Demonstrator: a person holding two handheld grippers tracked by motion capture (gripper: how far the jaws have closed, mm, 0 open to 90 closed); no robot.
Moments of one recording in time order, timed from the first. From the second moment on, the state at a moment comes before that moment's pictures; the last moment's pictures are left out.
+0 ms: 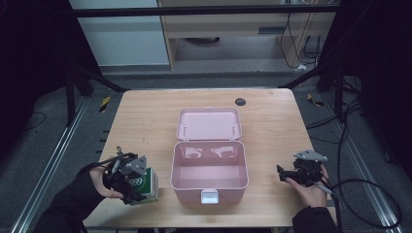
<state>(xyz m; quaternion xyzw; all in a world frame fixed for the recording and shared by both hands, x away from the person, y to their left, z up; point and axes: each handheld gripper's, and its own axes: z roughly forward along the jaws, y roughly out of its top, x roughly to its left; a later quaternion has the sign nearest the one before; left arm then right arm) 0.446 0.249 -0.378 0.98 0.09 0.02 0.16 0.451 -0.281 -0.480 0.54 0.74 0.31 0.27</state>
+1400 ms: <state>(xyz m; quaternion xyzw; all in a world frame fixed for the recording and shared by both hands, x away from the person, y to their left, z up) 0.470 0.200 -0.278 0.98 0.08 0.05 0.18 0.450 -0.281 -0.481 0.53 0.73 0.31 0.28</state>
